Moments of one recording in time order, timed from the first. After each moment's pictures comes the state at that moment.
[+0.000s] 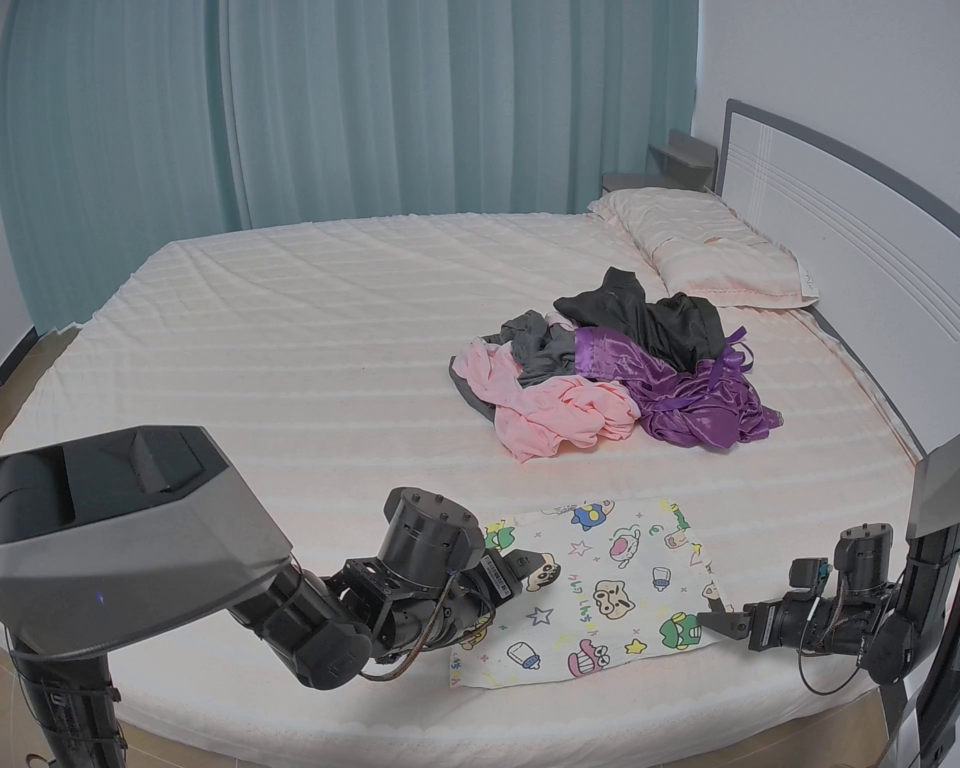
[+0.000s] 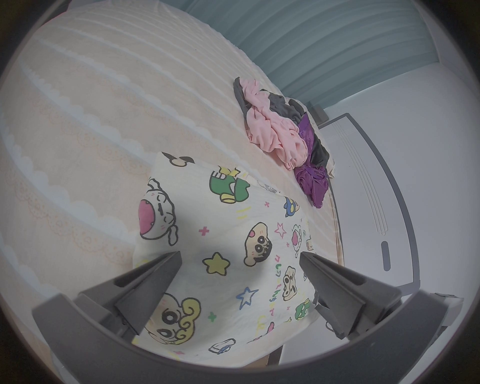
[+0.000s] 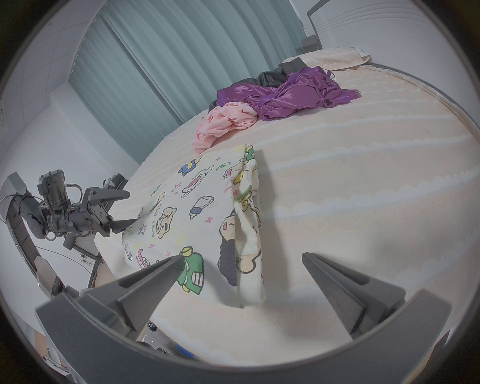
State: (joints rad) left arm -0.73 2.18 -0.84 -0.71 0.03 -1.07; right arm 0.10 2.13 -0.02 -1.43 0.36 0.23
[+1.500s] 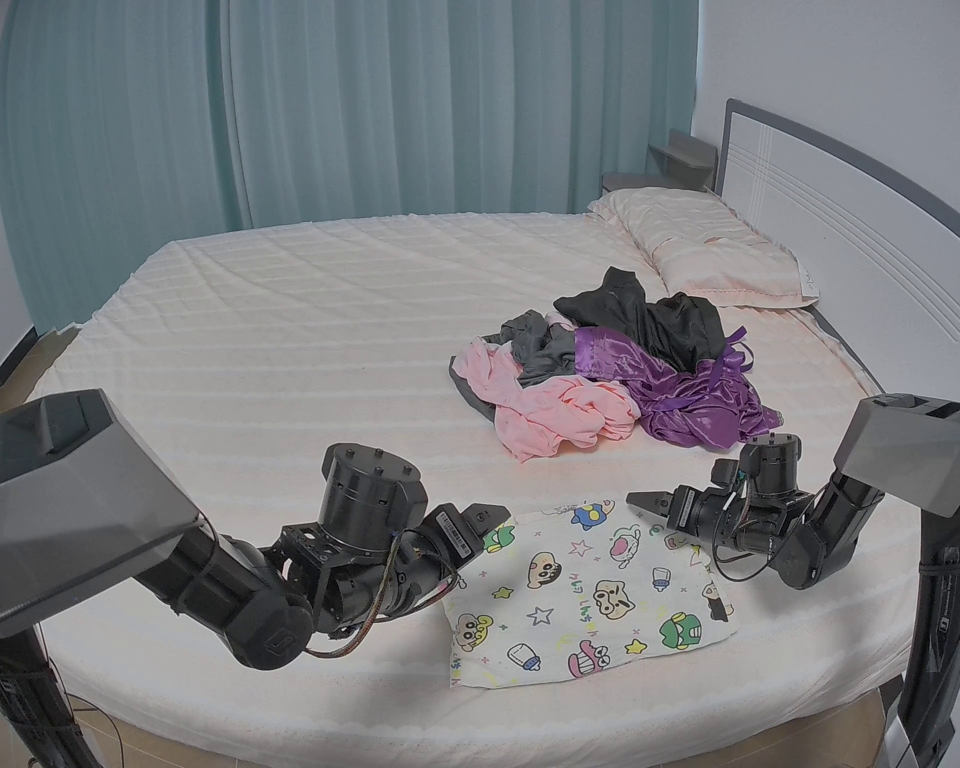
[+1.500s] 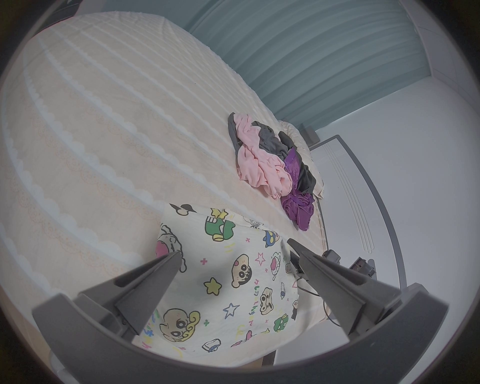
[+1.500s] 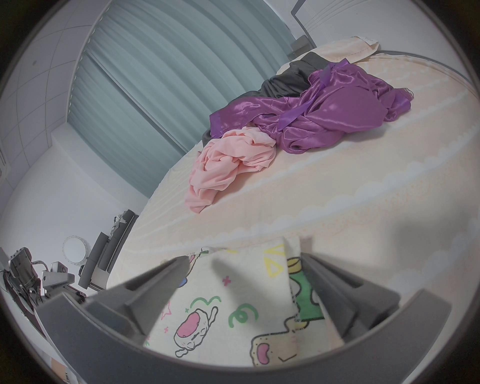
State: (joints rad) left arm -0.66 2.03 -0.78 -0.71 0.06 -1.06; right arm 0.21 2.31 -0.78 -1.05 0.32 0.50
